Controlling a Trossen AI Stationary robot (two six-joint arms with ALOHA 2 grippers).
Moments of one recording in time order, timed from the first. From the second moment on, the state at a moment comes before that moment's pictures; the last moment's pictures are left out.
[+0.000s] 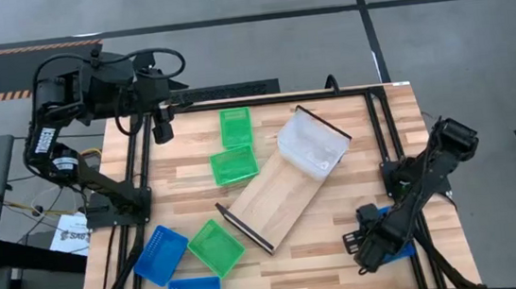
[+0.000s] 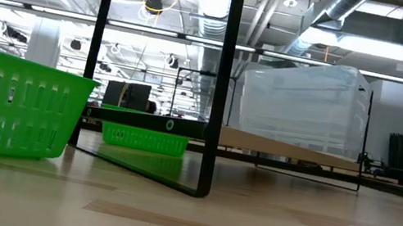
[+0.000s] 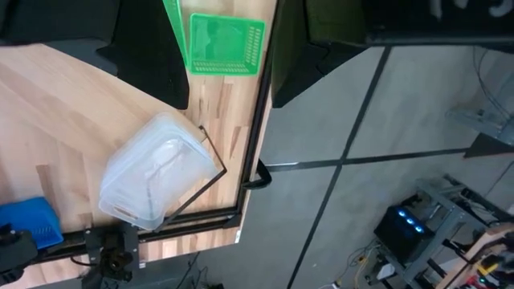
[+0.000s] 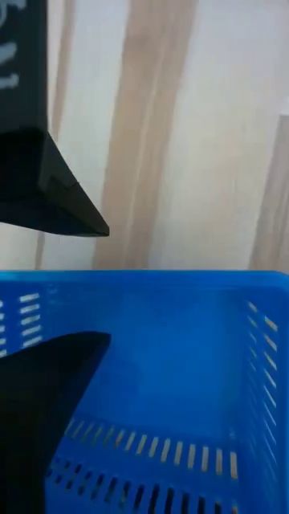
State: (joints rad) left arm 0.20 1.46 2.33 -1.42 -0.22 0.31; right arm 0.84 1.59 1.01 -1.02 -0.03 2.22
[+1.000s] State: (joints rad) left arm 0.20 1.46 2.33 -1.42 -0.25 0.38; right arm 0.49 1.59 1.51 -1.04 -0.03 1.38
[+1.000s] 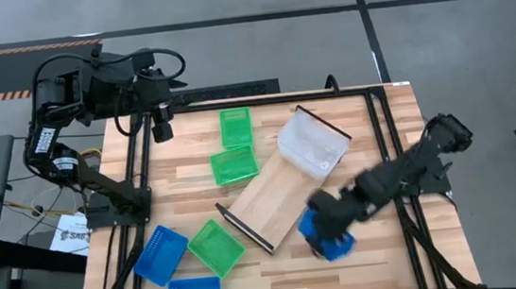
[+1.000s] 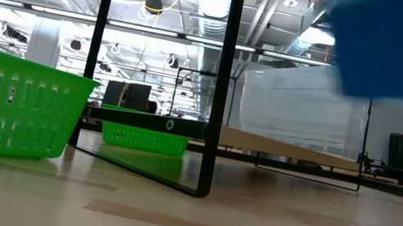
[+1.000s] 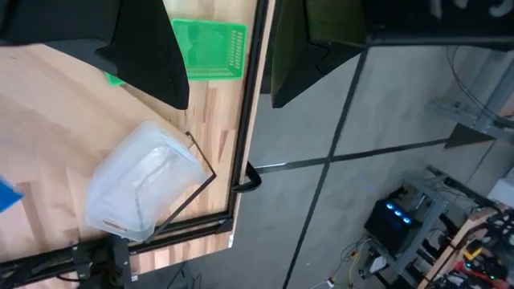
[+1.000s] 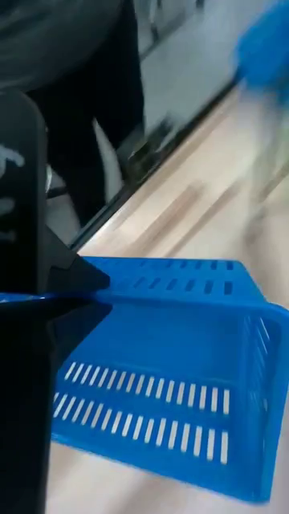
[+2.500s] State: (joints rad) left arm 0.20 1.46 2.33 -1.43 -0.25 0.35; right arm 0.06 2.00 1.78 -1.09 -0.06 0.71
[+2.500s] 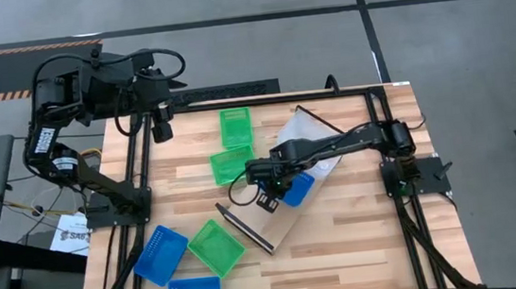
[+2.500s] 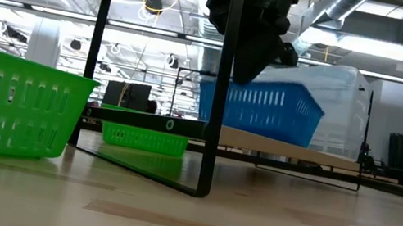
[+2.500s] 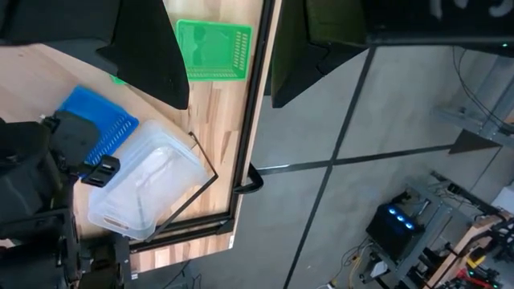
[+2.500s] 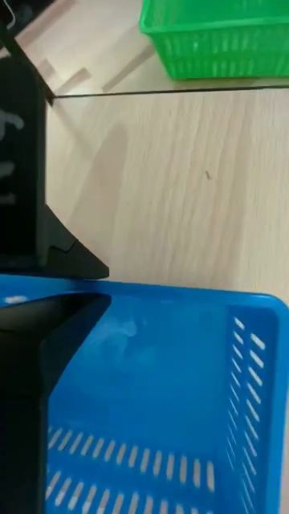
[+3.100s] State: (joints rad) left arm 0.20 1.46 2.33 -1.43 -0.24 0.35; right arm 0.04 1.94 1.80 -1.01 -0.06 0.63
